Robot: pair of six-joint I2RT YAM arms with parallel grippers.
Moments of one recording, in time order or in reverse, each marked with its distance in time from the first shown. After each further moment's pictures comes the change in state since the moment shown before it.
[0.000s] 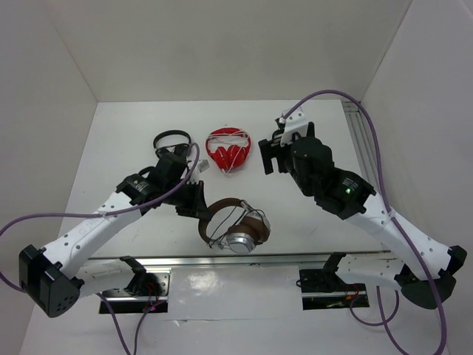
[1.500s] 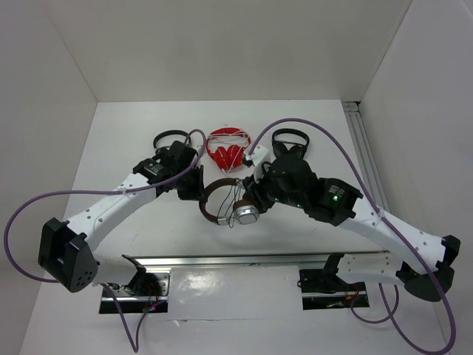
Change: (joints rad) left arm 0.054 0.214 0.095 0.034 -0.246 -0.037; right arm 0.127 0.011 -0.059 -0.157 -0.523 0.027
